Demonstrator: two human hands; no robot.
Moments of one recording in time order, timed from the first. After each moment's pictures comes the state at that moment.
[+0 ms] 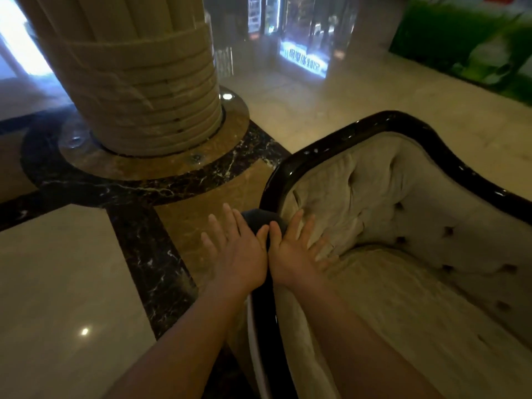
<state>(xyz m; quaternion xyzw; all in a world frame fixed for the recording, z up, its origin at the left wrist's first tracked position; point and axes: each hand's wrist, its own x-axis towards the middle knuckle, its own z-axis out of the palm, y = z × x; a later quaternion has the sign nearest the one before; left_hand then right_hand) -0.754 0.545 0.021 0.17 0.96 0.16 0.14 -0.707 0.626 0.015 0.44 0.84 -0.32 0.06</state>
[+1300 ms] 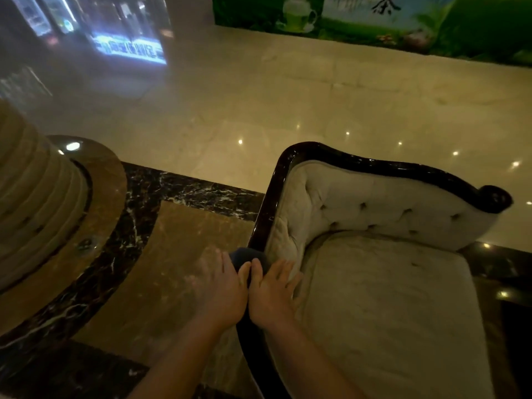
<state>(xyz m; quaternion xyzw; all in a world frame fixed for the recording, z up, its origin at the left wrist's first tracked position) -0.918 0.686 0.095 0.40 0.85 0.06 0.33 -0.825 0.710 0.093 0.65 0.62 -0.44 0.03</state>
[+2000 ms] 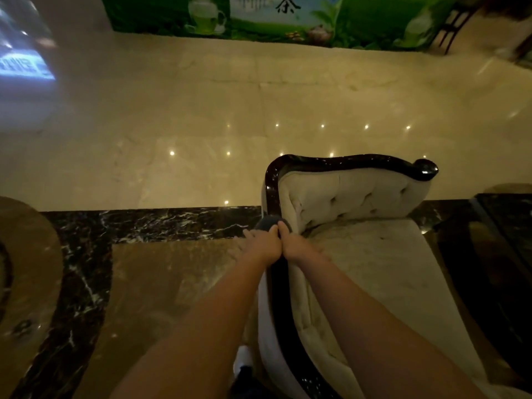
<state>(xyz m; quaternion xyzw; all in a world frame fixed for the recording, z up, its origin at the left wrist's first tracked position) -0.945 0.847 0.133 0.48 0.78 -0.04 0.41 -0.864 0.847 0.134 0.77 0.48 -0.43 0.00</state>
